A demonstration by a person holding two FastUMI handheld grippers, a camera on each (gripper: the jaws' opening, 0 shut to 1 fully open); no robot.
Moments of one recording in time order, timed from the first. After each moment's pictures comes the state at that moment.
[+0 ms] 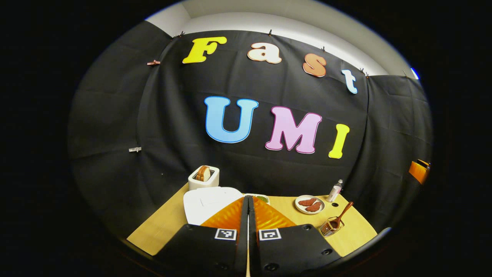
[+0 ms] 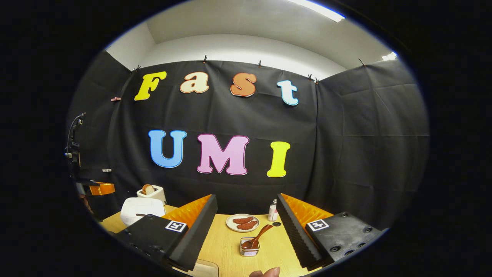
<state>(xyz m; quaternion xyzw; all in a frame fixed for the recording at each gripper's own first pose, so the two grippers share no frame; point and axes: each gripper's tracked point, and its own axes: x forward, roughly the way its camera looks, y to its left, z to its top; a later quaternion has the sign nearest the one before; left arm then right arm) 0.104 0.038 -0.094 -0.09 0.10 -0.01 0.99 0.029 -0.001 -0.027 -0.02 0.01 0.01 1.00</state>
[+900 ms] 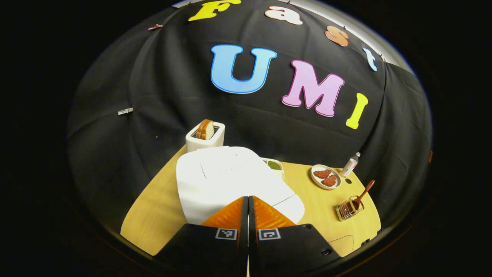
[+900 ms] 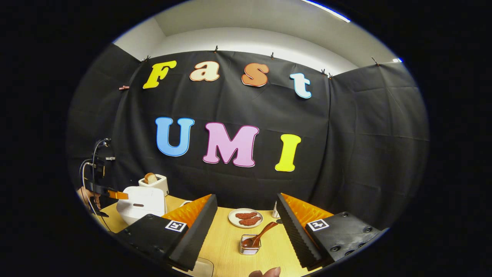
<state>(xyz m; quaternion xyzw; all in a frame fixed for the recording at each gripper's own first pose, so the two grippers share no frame) 0.172 0.070 -0.240 -0.12 0.26 -0.03 0.96 0.051 0.011 -0.055 -0.05 0.04 0.04 1.00</state>
